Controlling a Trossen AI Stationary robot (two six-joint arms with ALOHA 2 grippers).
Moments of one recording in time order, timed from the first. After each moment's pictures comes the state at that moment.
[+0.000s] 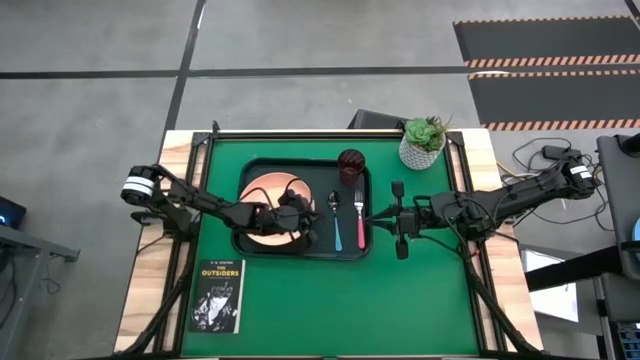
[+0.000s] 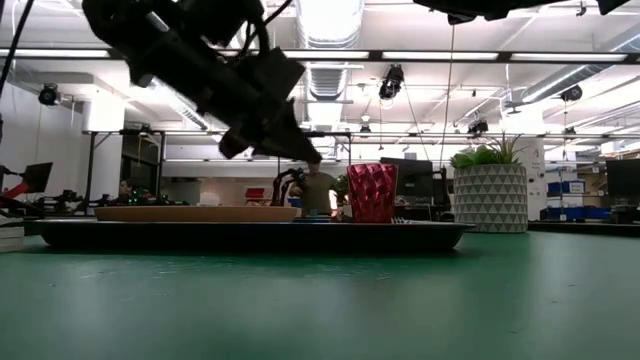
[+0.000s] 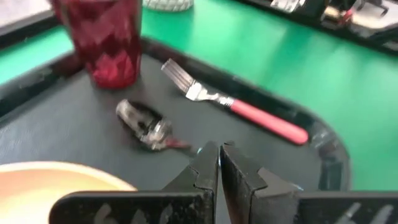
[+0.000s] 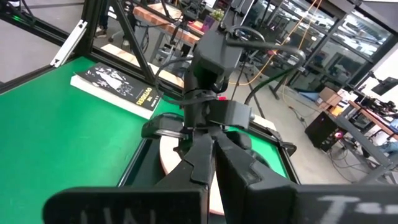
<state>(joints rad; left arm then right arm) -0.10 1.62 0.77 0.33 -0.43 -0.43 0.22 1.03 0.62 0.26 0.19 -0.43</state>
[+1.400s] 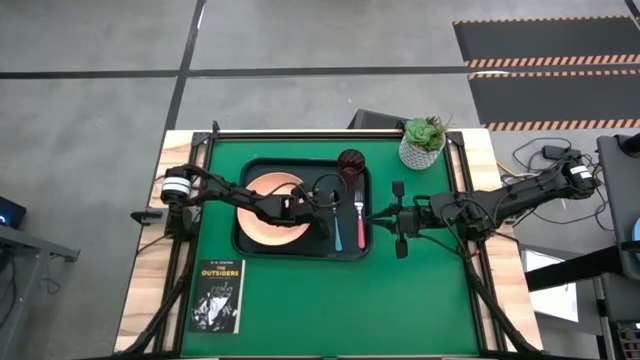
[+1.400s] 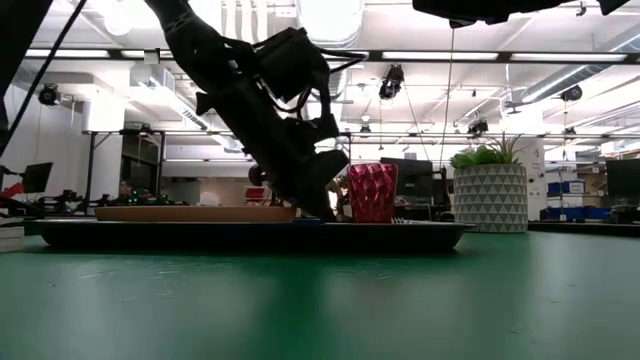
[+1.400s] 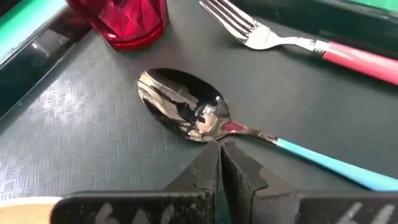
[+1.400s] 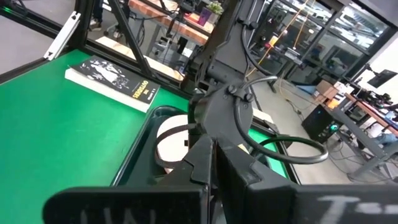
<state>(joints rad) 0.01 1.90 1.04 0.05 -0.42 -0.31 0.22 1.02 0.62 0.24 0.21 -0.42</state>
